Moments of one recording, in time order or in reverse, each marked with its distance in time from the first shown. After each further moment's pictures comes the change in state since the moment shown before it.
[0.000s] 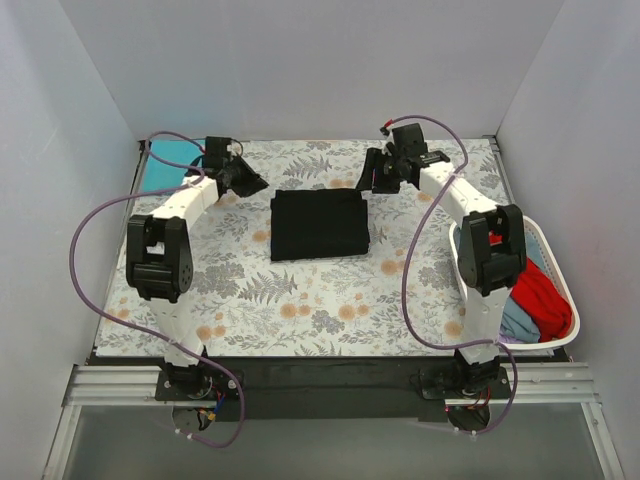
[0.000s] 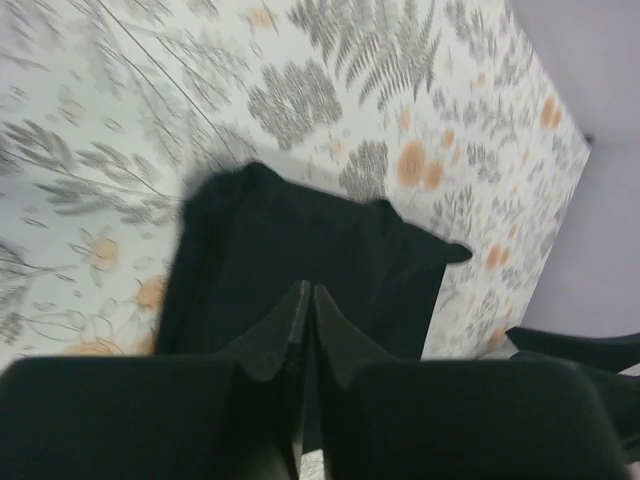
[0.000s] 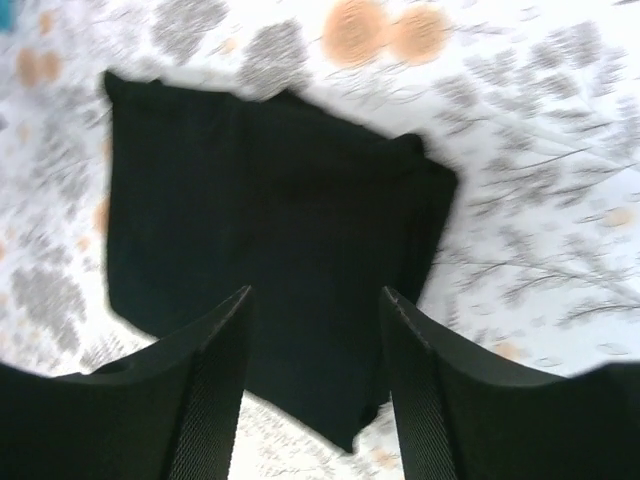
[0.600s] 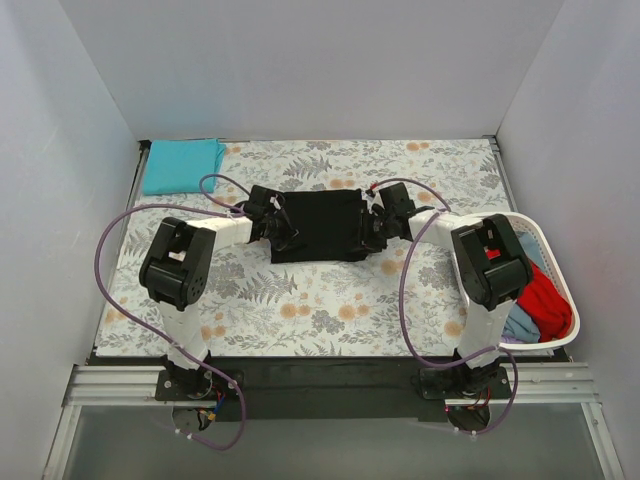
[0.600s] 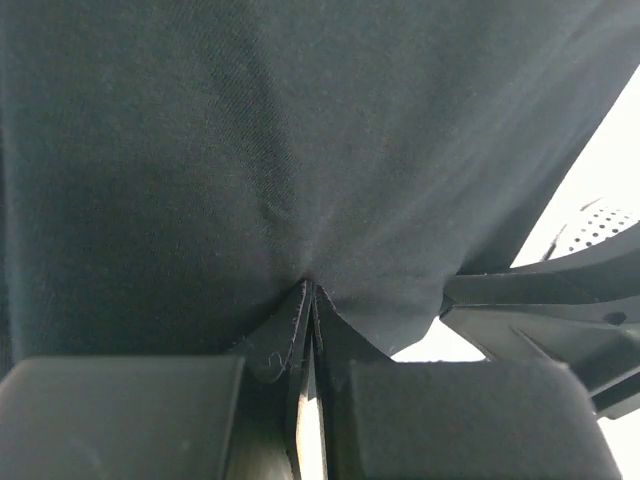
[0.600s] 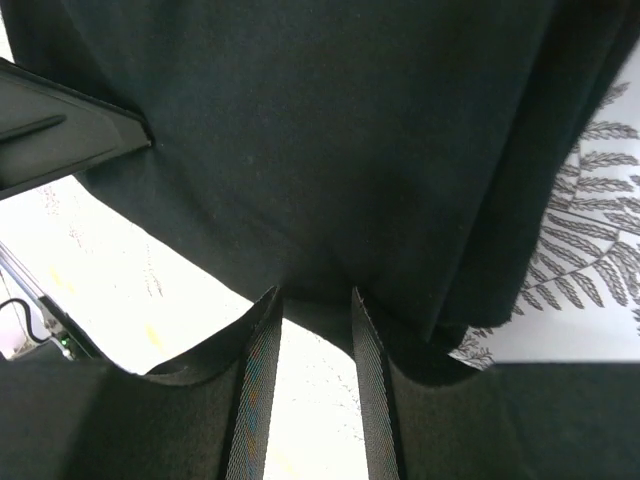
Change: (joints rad) left arm -0.262 -0.035 -0.397 0.165 0.088 -0.042; right arm 0.119 -0.136 -0.586 0.317 -0.179 0.140
